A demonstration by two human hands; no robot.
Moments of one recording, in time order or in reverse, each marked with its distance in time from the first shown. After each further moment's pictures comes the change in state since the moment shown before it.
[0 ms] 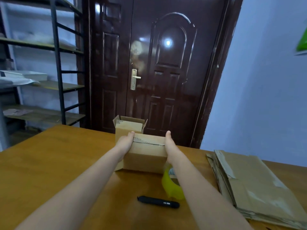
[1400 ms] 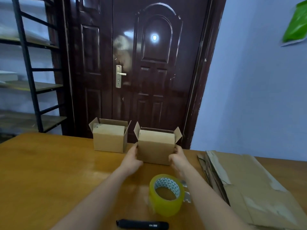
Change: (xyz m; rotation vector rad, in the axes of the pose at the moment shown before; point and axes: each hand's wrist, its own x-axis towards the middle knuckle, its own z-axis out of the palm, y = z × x) left_hand 0.069 -0.051 0.089 0.244 -0.234 0.244; right_hand 0.088 0.041 -0.083 -0.094 0.045 -0.223
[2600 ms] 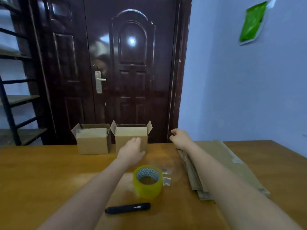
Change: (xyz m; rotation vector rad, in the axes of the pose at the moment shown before) left_hand -0.044 0.084 0.028 0.807 0.028 0.288; right_hand -0.058 -0.056 -0.082 -0.660 0.174 -0.208
